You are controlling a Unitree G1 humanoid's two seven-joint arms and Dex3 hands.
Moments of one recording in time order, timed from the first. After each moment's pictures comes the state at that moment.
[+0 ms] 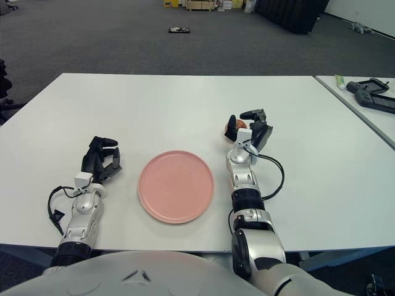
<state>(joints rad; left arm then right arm) 0.08 -0.01 0.09 0.33 0.03 -0.24 0.14 -0.35 -0.01 -0.12 0.52 -0.21 -0.13 -0.71</state>
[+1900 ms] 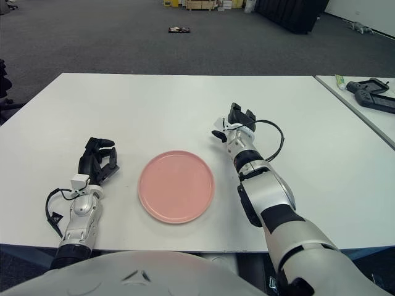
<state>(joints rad) 0.10 -0.02 0.11 0.31 0.01 -0.26 0.13 -0.80 -0.18 0.30 1.24 -0.50 0.15 -0.37</state>
